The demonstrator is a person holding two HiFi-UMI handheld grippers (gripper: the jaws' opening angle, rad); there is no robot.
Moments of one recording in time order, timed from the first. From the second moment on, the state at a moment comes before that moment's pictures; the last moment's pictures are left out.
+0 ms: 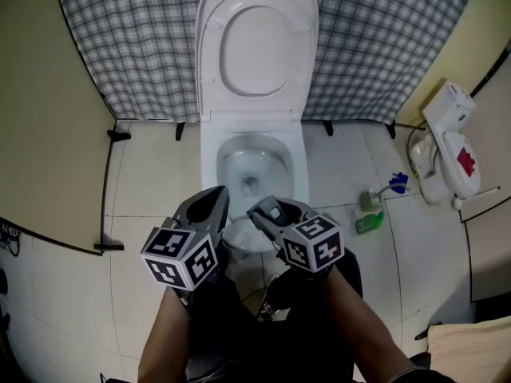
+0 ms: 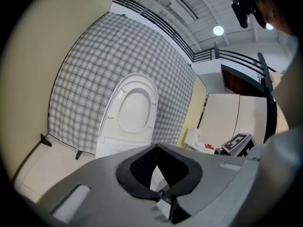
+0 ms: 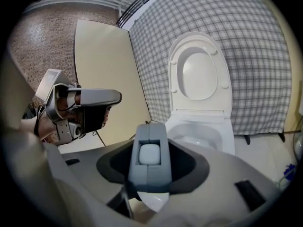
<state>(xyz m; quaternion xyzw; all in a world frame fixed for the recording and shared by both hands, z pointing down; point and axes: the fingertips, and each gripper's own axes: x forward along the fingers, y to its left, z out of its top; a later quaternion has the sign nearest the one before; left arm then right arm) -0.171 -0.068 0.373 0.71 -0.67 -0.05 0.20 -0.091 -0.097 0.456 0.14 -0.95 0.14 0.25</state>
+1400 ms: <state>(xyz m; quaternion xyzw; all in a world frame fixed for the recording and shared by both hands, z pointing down) -0.143 -0.110 0.407 0.72 -0.65 -0.05 0.23 -0.115 -0.198 0.435 0.21 -0.94 0.10 0.24</state>
